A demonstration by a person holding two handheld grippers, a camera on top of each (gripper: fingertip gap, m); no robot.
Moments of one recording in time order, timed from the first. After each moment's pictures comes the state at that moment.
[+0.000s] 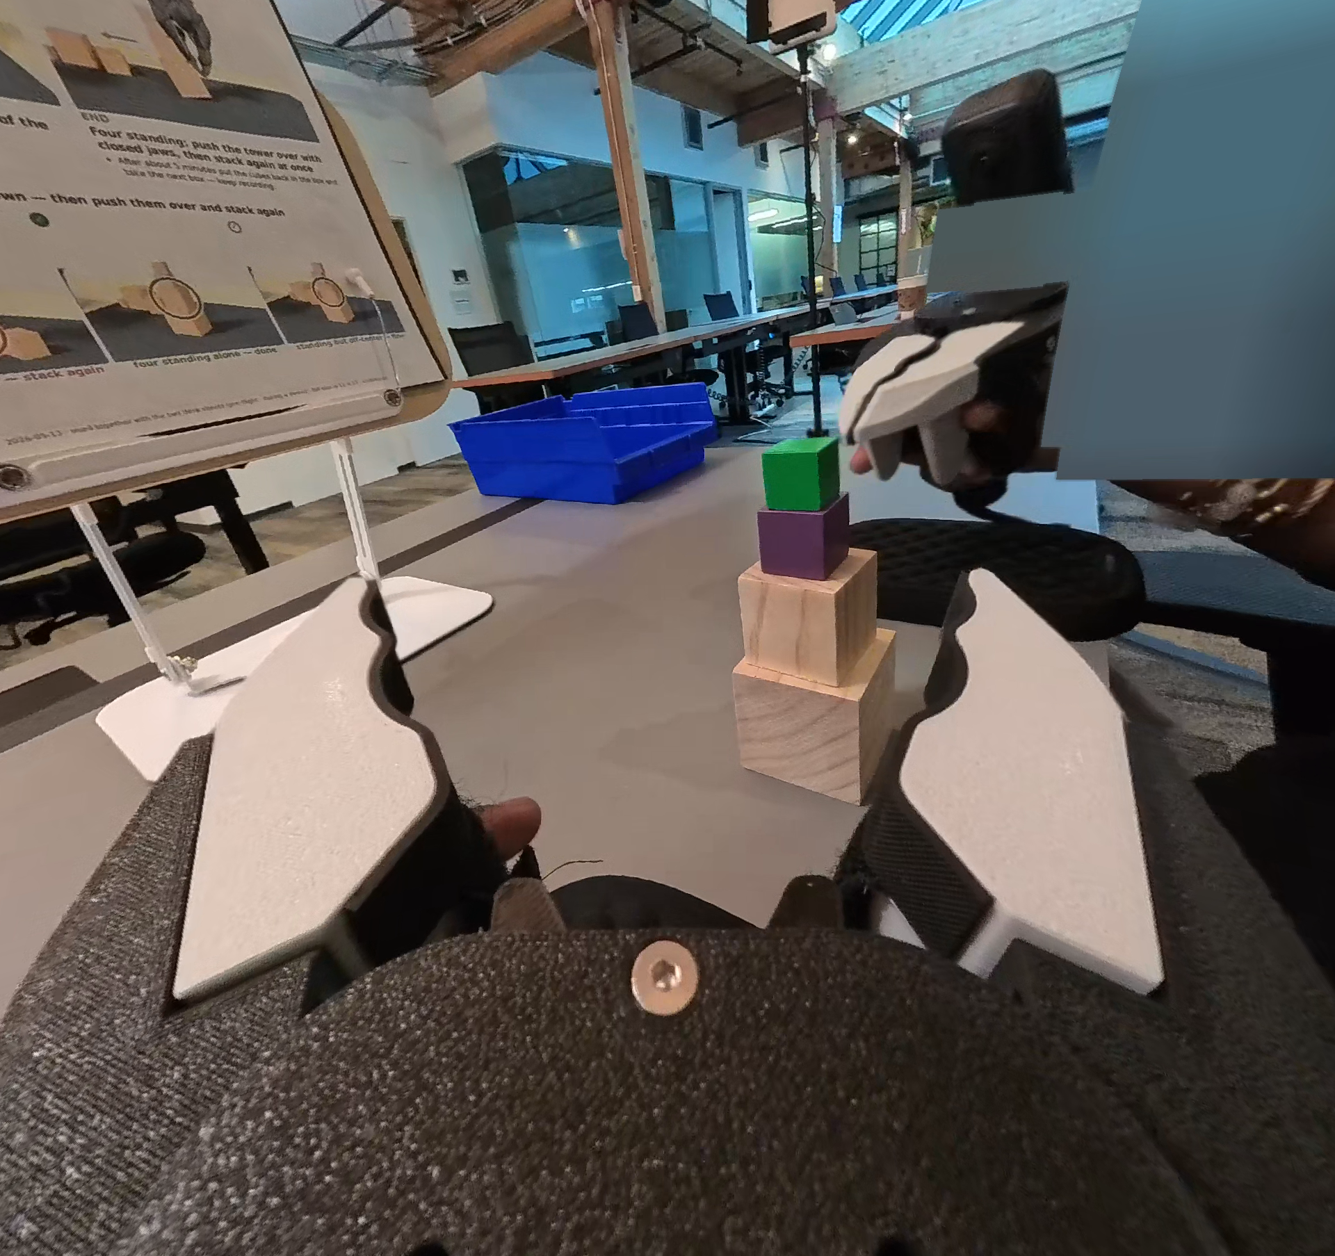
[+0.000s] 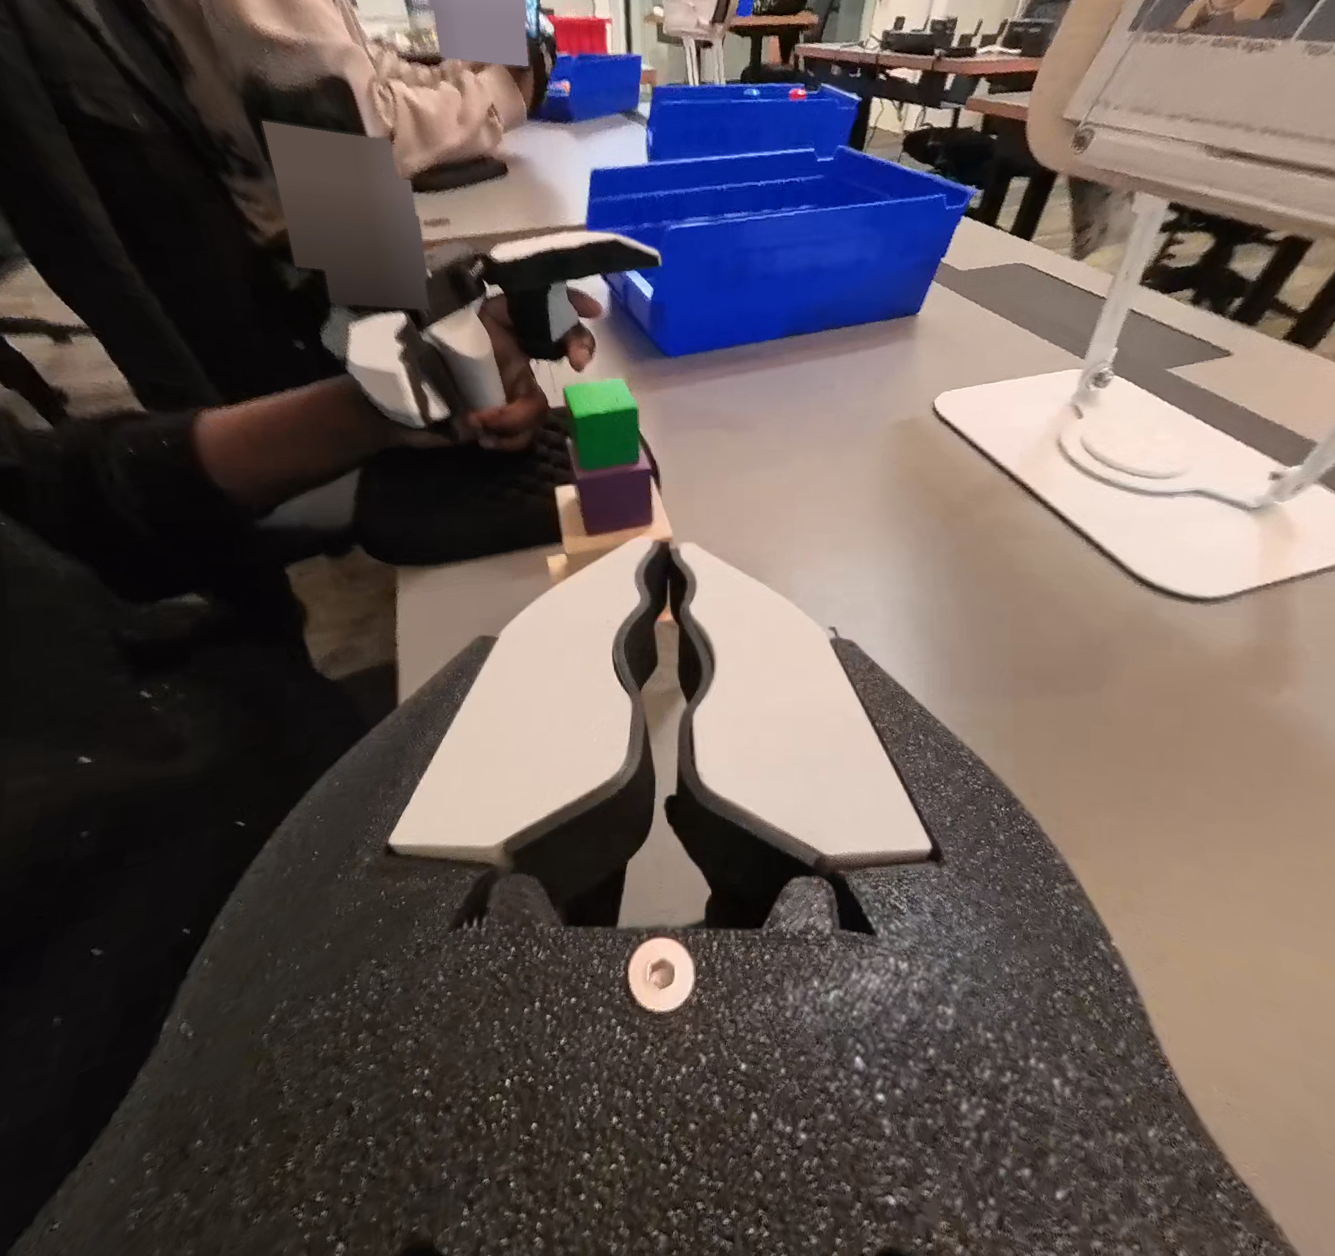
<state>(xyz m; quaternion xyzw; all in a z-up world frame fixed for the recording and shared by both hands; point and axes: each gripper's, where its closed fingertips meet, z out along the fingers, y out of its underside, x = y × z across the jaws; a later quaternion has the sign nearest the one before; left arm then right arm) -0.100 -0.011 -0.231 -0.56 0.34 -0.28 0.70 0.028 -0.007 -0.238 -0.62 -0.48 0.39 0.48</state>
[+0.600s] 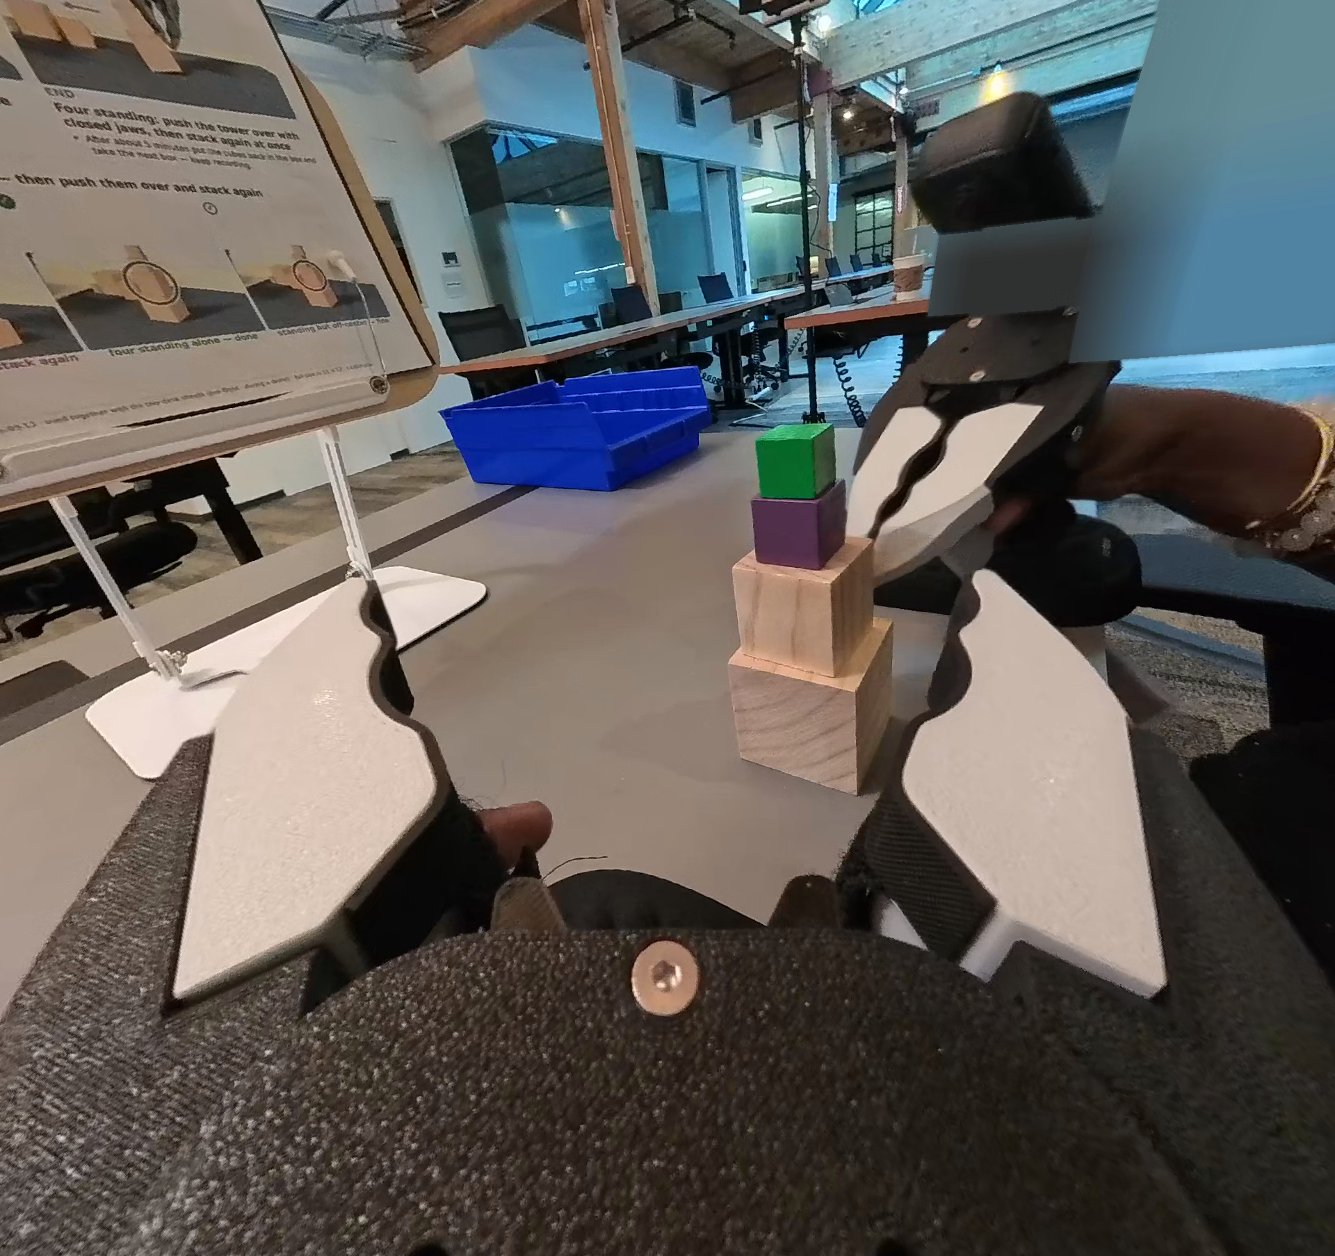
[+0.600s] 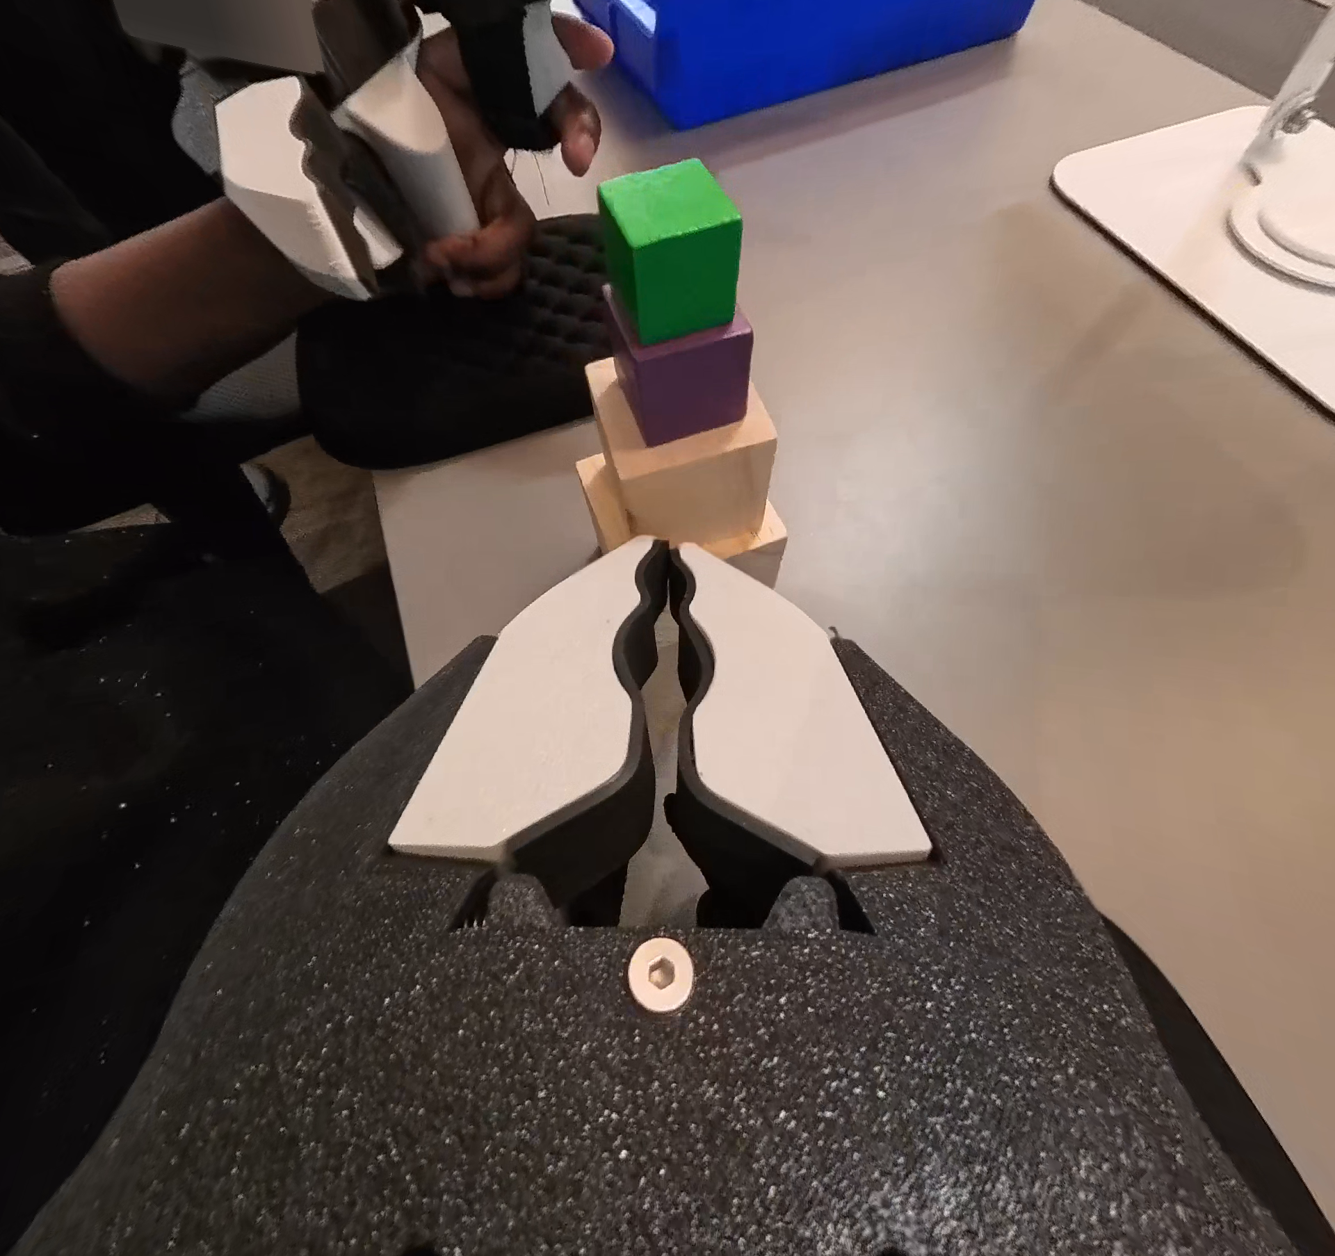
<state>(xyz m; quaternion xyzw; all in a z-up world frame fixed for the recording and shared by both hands) -0.097 -0.010 -0.235 -0.57 0.35 -0.28 0.69 -0.006 -0.026 -0.295 -0.70 -0.51 0.32 0.39</state>
